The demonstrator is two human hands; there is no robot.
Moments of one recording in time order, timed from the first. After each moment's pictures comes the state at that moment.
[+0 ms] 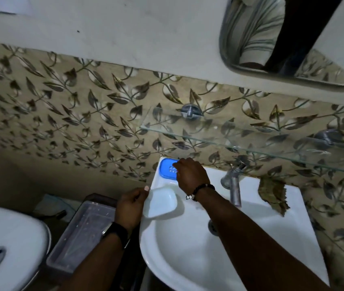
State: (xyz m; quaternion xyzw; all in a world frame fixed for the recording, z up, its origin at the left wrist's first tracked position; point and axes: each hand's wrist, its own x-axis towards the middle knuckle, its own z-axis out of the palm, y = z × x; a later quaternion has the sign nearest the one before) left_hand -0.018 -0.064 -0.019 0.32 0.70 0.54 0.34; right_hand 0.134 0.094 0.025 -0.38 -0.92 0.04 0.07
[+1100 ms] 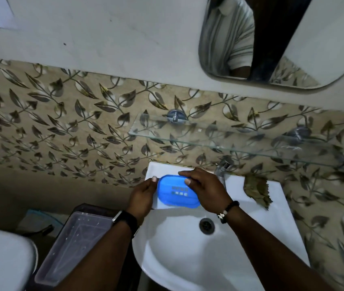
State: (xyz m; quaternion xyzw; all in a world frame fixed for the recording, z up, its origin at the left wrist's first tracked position) left_hand 0.022 -0.028 0.029 0.33 0.62 0.55 0.45; right_hand 0.217 0.043 0.075 -0.38 -0.83 0.31 0.27
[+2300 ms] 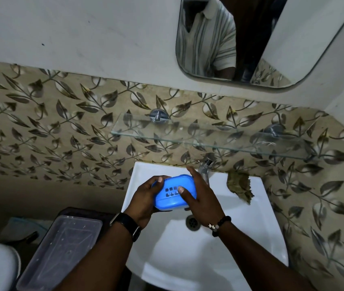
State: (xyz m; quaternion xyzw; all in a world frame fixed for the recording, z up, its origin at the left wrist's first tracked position) left_hand 0.069 -0.037 0.054 0.26 0.49 0.54 0.63; right_hand 0.250 -0.002 0.070 -0.49 -0.74 0.36 0.30
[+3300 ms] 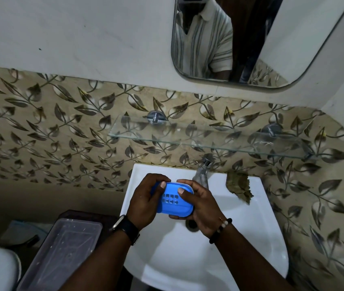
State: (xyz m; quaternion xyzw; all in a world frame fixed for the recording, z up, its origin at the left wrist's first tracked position) left_hand 0.068 -0.040 0.046 0.58 0.54 0.54 0.28; right_hand 0.247 -0.015 0.083 -0.42 -0.42 0.72 0.36
